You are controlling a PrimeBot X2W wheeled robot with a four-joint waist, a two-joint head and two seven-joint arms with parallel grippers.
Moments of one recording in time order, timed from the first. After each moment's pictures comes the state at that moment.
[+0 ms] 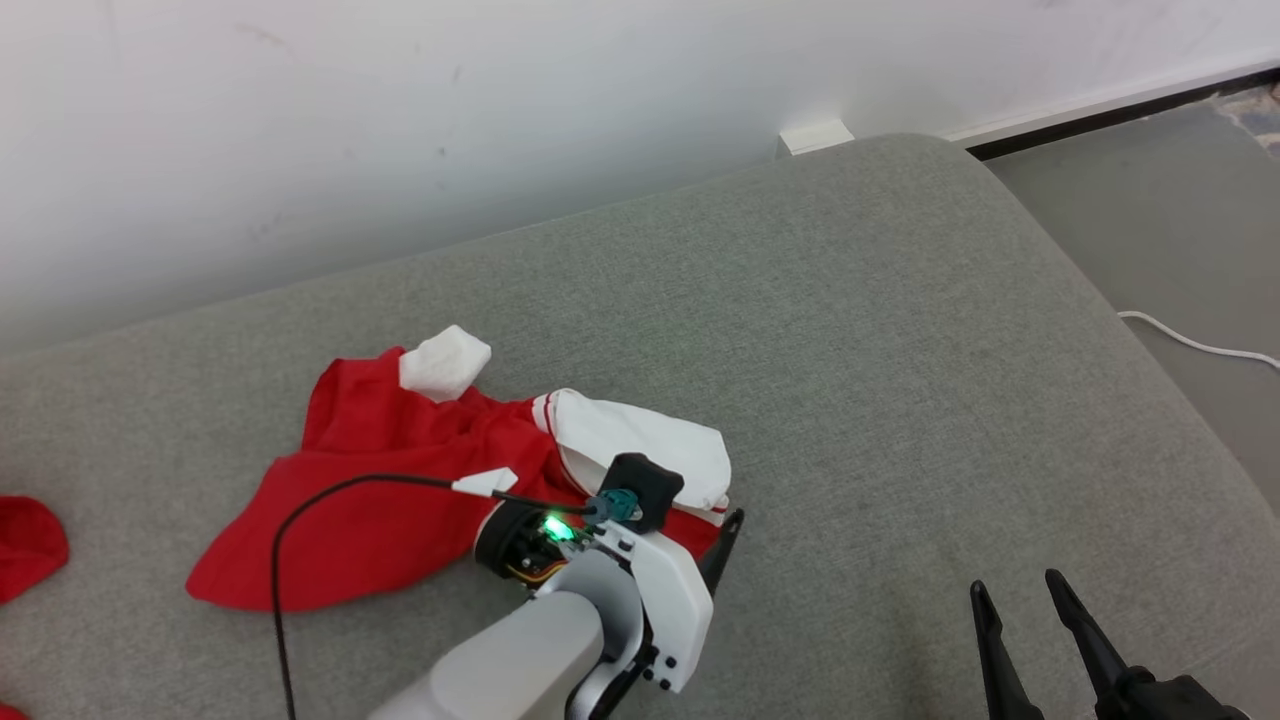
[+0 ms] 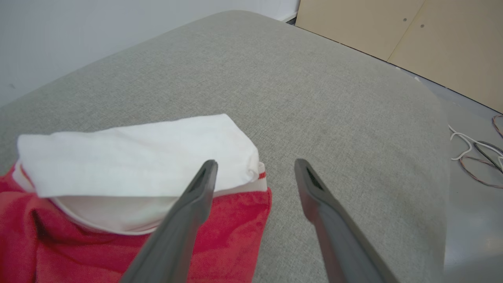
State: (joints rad) left arm -0.75 0.12 -1.14 0.67 -0.73 0.18 -0.08; right arm 0.00 -0.06 0.09 0.22 0.19 0.13 -0.26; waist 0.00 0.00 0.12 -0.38
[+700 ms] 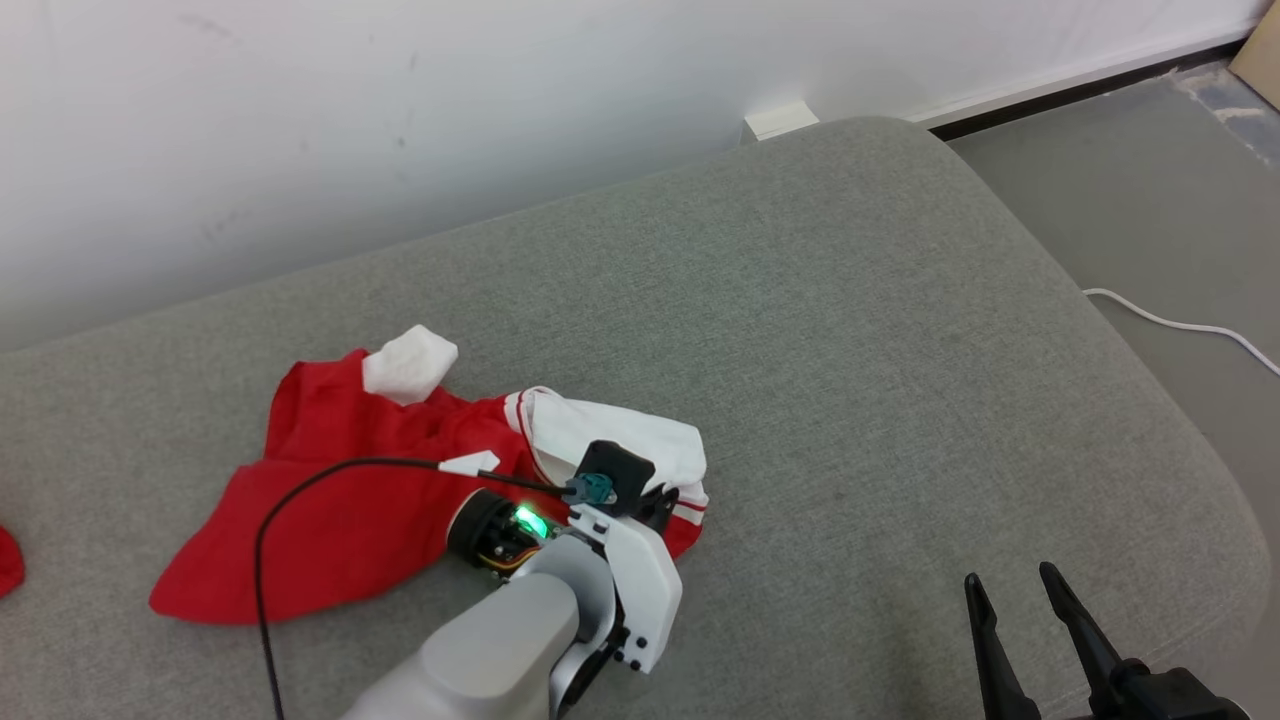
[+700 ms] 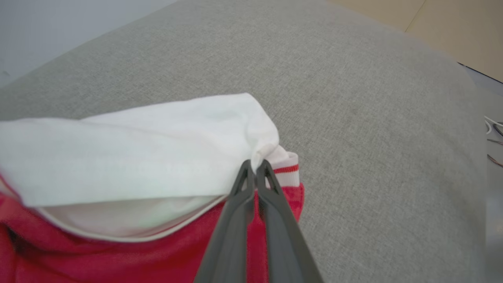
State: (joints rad) left arm -0.80 0.09 -1.15 0.86 -0.73 0.12 -0.10; right arm -0.01 -0.05 0.10 0.23 0.19 0.13 -0.26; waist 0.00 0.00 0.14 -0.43
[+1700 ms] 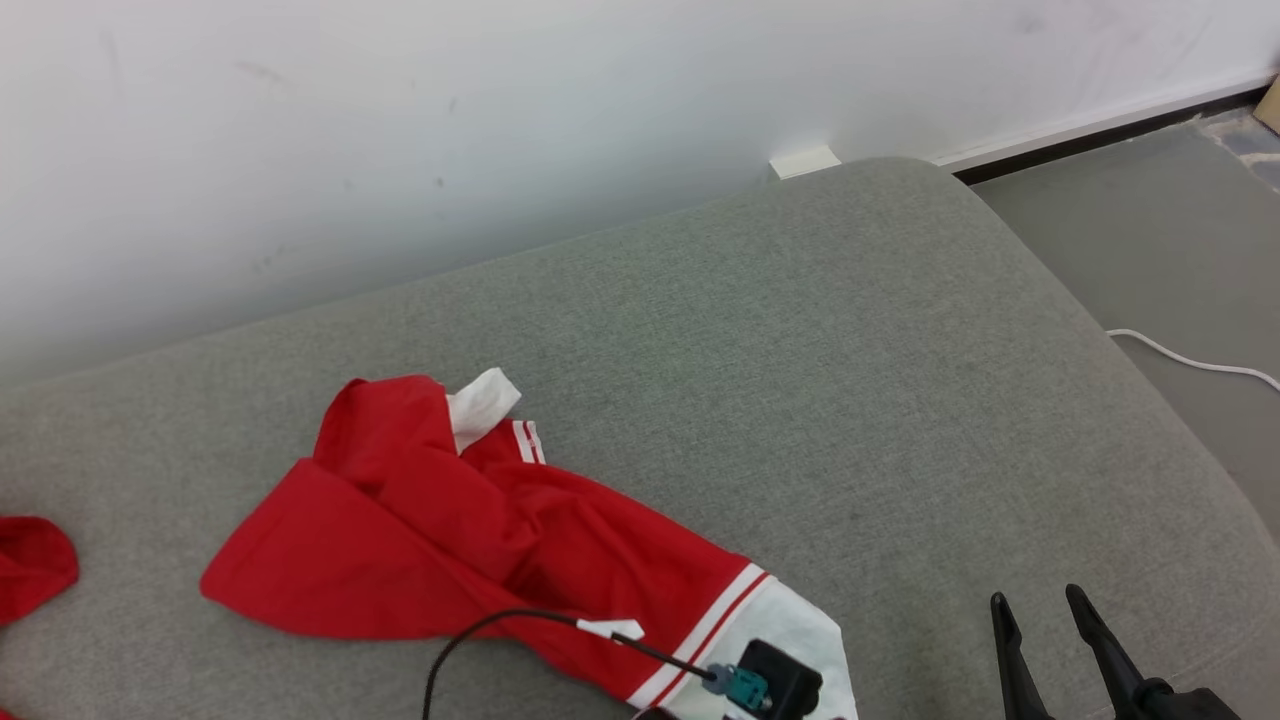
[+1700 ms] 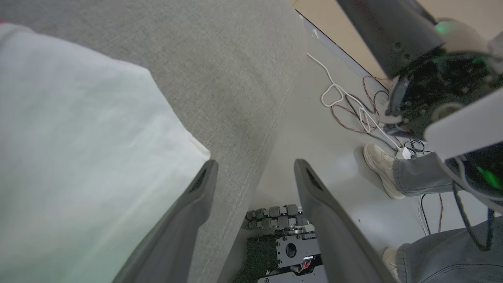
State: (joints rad) left arm -0.51 0.06 -1.25 0.42 -0.88 0.12 0.10; right arm 0.02 -0.05 0.06 0.24 0.18 0.13 -0.26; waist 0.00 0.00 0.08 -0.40
